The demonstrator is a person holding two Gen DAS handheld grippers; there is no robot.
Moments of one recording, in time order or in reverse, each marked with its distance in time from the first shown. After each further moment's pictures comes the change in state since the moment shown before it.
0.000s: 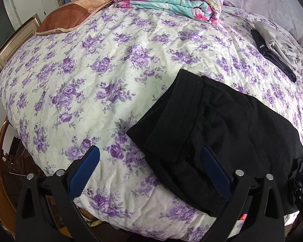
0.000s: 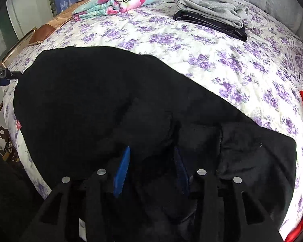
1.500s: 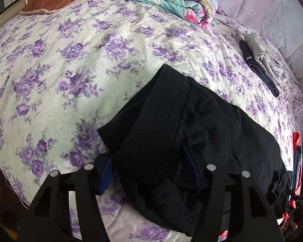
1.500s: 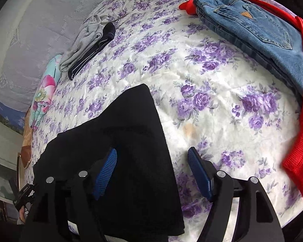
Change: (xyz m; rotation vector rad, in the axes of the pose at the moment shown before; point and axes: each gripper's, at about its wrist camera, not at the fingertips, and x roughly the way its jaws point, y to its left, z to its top) left arm 0.034 -0.005 0.009 -0.079 -0.006 -0.242; right arm -0.047 -0.192 -0.102 0.841 -0.146 0.079
